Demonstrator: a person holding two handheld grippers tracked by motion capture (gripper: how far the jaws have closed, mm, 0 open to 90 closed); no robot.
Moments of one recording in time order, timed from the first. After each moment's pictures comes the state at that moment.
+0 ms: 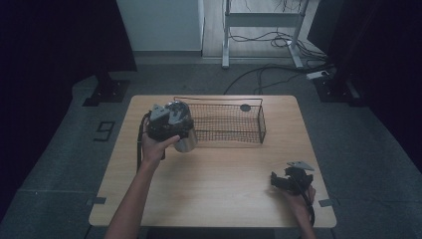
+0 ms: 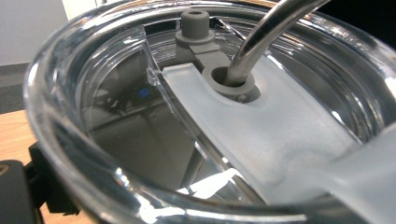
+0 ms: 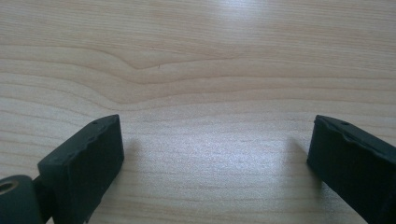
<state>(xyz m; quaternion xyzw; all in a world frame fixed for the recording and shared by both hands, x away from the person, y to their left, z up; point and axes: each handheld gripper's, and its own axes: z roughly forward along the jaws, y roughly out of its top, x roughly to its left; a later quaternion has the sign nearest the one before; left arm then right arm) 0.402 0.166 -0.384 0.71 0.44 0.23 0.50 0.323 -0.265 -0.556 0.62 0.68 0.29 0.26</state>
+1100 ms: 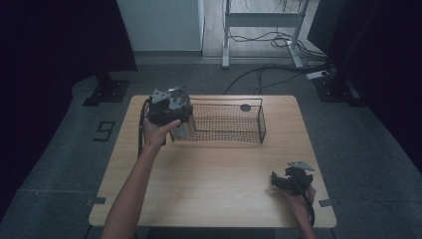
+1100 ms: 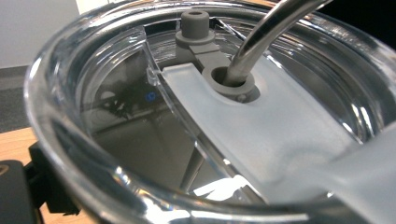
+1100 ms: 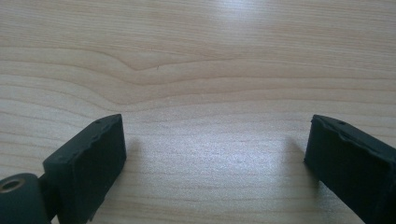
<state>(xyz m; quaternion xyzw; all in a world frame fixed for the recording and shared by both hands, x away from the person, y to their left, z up) 0.440 0.164 -0.367 0.71 0.45 0.24 0.48 0.323 -0.265 -0.556 0.62 0.68 0.29 0.26</state>
